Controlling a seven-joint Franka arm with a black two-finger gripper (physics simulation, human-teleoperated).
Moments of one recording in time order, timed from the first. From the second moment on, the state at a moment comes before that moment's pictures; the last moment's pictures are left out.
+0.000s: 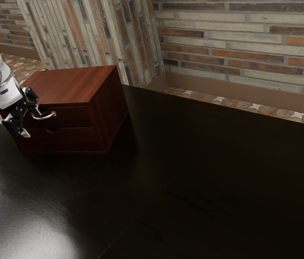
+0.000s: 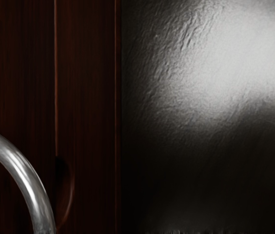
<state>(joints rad) 0.75 0.19 -0.12 -1.55 -0.01 2.01 1.78</state>
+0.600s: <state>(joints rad) 0.75 0.20 -0.12 -1.55 -0.01 2.01 1.78</state>
